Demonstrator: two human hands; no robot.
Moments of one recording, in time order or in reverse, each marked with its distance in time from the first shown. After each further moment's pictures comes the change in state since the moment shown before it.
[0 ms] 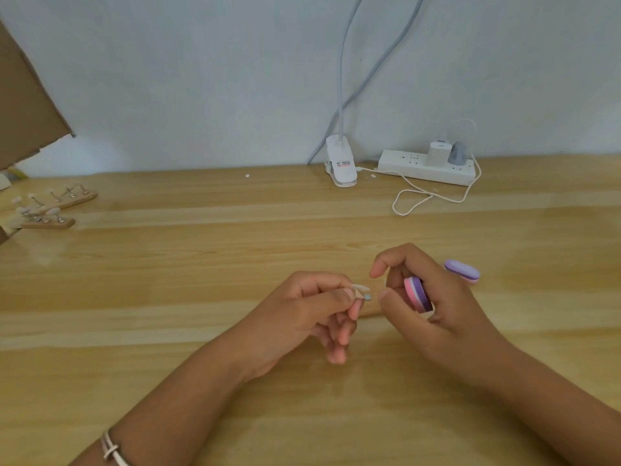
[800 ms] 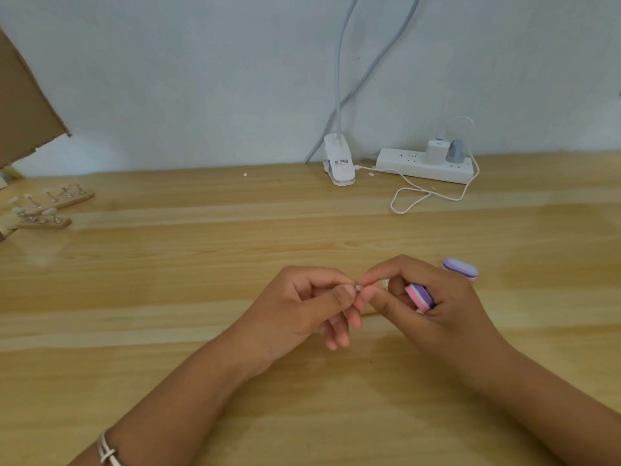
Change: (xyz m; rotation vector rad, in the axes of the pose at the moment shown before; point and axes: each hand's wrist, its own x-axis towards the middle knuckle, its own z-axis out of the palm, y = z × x) left_hand 0.000 0.002 0.004 0.003 0.091 0.089; right_hand 0.001 -0.001 0.004 0.015 0.102 -0.017
